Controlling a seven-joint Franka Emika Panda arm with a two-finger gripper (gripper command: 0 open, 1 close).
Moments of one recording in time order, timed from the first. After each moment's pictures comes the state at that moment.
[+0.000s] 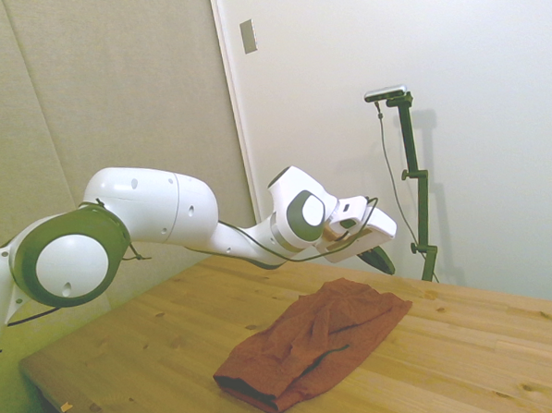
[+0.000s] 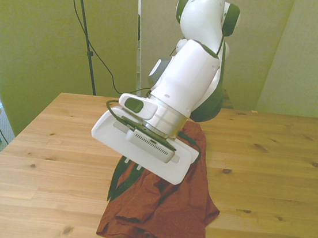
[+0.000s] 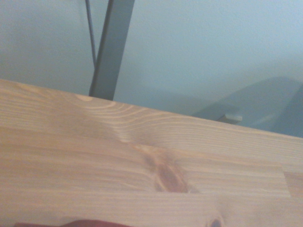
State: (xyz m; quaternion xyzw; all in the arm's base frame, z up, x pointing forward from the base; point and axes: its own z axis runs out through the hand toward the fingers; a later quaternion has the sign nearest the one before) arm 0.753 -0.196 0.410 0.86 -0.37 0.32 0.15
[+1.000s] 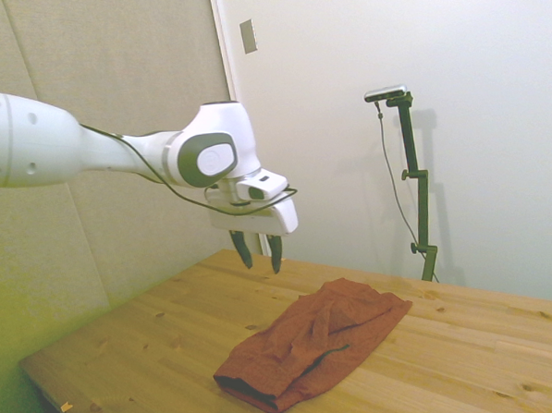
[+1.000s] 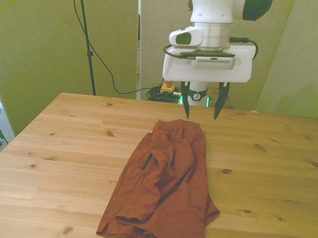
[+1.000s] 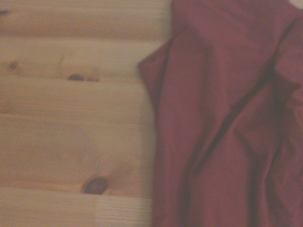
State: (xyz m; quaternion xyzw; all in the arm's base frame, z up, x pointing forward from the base) arm 0.562 -0.057 0.529 0.93 -0.36 0.06 -0.05
